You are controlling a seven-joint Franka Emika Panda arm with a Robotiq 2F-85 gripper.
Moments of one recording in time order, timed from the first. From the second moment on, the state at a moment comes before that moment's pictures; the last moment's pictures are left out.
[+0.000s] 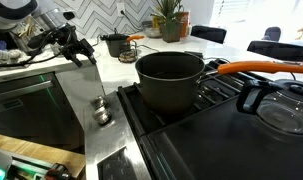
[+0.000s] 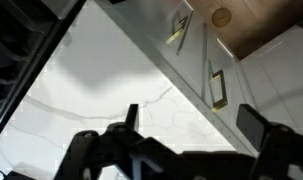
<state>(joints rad) -0.29 -0.49 -0.16 -2.72 -0.38 2.52 -0.11</state>
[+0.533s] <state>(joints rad) -0.29 -0.49 -0.16 -2.72 -0.38 2.52 -0.11</state>
